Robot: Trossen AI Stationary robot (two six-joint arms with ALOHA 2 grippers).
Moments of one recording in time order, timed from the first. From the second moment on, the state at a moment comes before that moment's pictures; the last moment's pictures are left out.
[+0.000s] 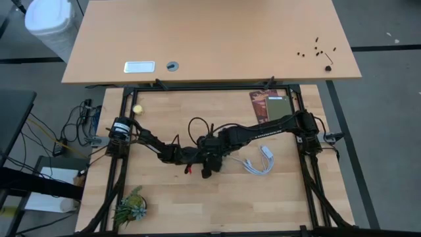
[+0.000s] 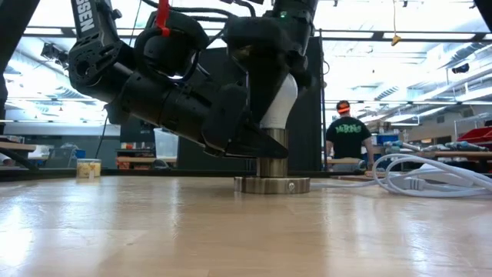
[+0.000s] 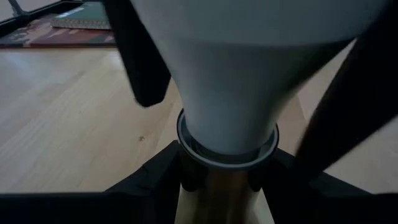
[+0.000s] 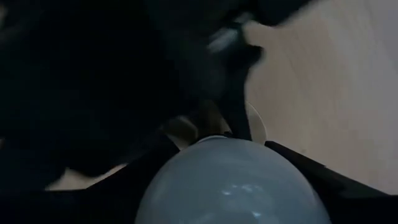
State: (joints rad) left arm -0.16 1.99 0.75 0.91 -0.32 -0.14; right arm 0.13 2.02 1.69 -0.96 0.10 0.62
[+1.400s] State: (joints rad) left arm -0.16 1.99 0.75 0.90 -0.32 -0.14; right arm 0.14 2.03 1.71 -1.01 0.07 -0.73
